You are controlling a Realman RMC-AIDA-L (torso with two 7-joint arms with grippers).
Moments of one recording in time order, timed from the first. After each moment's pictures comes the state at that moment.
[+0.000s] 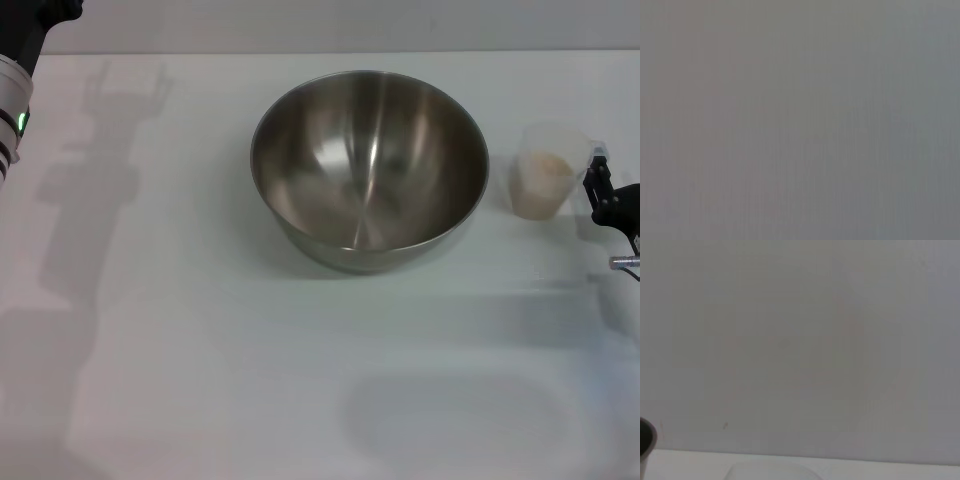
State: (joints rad) left arm -0.59 -2.07 -1.46 -0.40 2.71 0.83 -0.02; right arm 0.38 2.08 0.26 0.29 -1.52 -1.14 -0.16
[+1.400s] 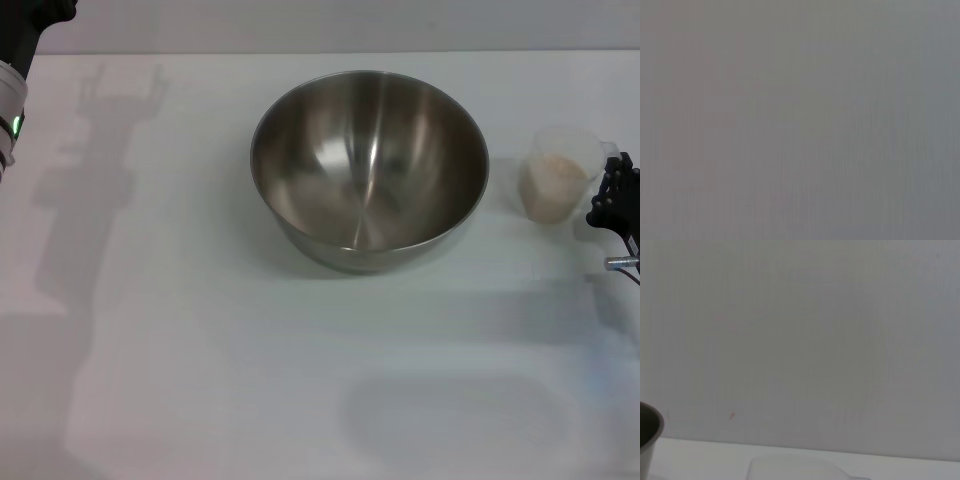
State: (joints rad) left arm -0.58 -2.07 -1.46 -0.40 2.71 0.86 -0.02; right arm 0.39 2.09 0.25 0.27 -1.52 -1.11 -0.16
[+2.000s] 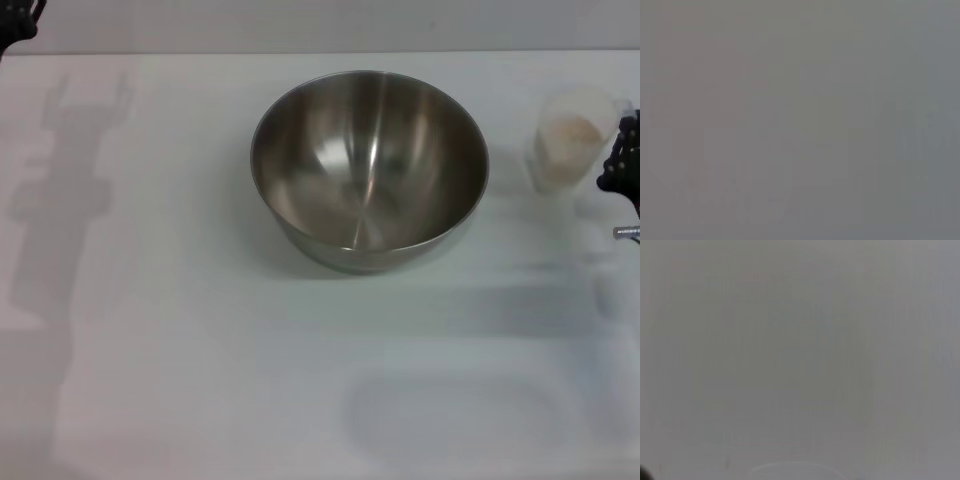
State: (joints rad) left arm -0.54 -2.07 -1.51 -0.39 2.71 0.87 0.05; right arm 0.41 2.08 0.26 0.27 -1.52 -1.22 -0.17
